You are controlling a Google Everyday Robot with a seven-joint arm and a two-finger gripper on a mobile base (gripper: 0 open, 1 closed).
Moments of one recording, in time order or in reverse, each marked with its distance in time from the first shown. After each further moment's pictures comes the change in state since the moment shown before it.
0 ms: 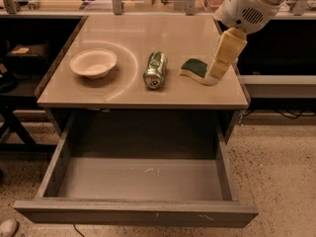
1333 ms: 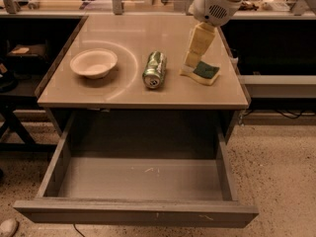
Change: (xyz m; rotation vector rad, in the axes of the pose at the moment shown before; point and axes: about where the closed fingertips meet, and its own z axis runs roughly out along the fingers) arm -0.043 -0.045 0.041 0.015 -0.034 -0.070
